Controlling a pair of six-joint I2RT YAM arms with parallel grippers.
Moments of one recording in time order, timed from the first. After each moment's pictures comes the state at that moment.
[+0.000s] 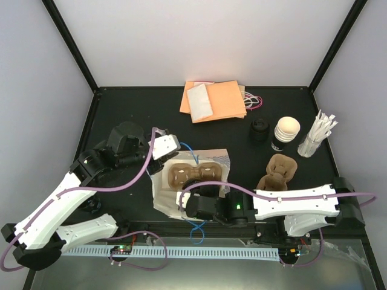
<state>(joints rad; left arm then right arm) -0.77 0.94 1.24 -0.87 0.16 0.39 1.55 1.32 1.07 -0.74 0.58 -0.22</state>
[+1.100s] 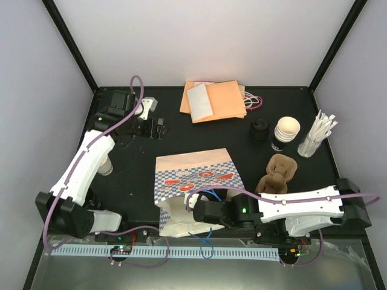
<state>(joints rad) -0.25 1.29 1.35 -0.90 0.35 -0.14 1.58 1.26 0.94 -0.69 0.69 -0.18</state>
